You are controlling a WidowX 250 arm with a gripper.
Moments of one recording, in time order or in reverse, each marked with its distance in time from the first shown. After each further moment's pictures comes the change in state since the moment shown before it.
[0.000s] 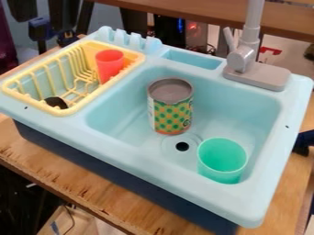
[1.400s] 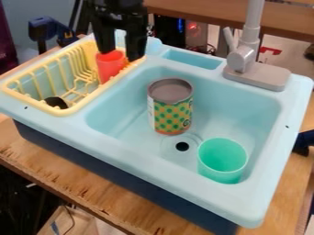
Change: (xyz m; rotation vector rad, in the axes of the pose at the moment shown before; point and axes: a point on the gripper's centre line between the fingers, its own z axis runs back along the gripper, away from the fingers) arm 0.111 -0.024 -0.064 -0.086 -0.028 -0.160
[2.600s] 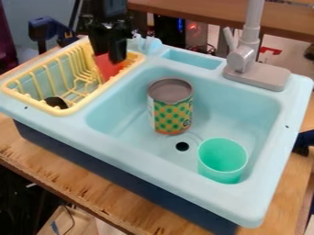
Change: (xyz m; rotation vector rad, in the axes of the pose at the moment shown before) arm 0.008 0.040 -0.019 -0.096 -0.009 0.073
